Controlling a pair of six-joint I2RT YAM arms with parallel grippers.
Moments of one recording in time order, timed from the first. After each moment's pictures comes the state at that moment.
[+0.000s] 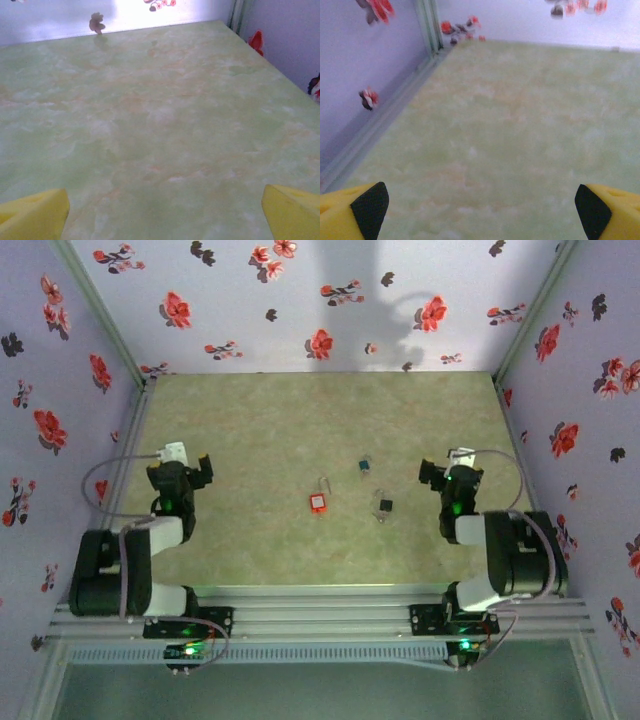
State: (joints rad) left arm -0.04 1.31 0.42 0.58 -0.29 -0.07; right arm 0.03 1.39 0.31 0.74 0.18 0.09
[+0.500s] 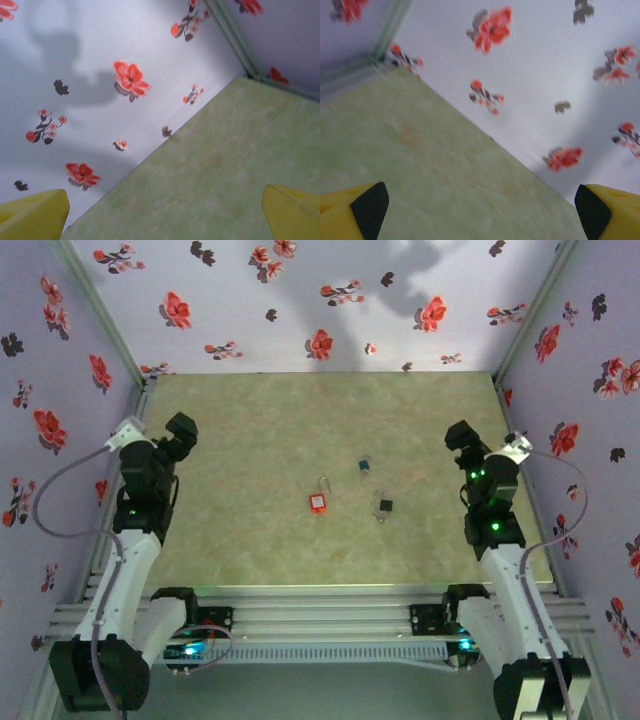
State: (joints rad) left arm -0.04 0.89 0.70 0.00 -0.09 -0.73; right arm 0.04 0.76 0.58 0.04 0.15 0.74
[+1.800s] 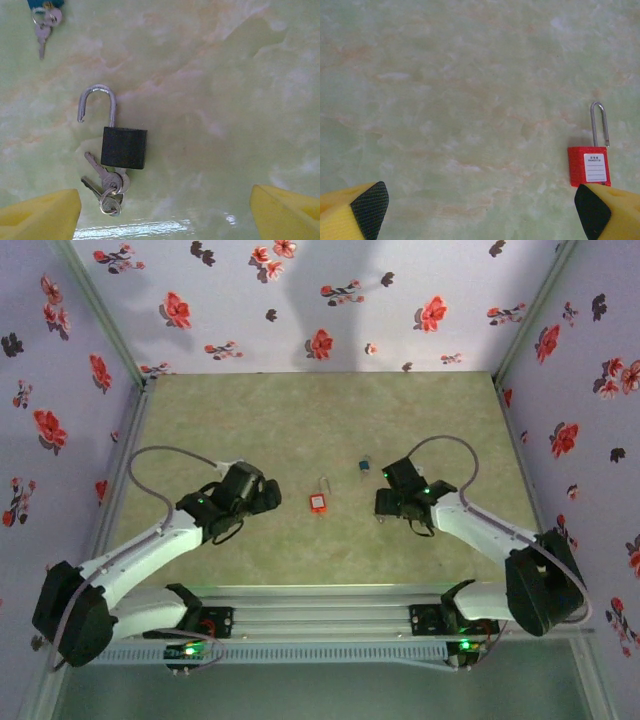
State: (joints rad) left arm -0.73 1.15 0.77 -0.55 -0.33 -0.83; right arm 0.56 1.33 0.74 -0.57 0.23 0.58
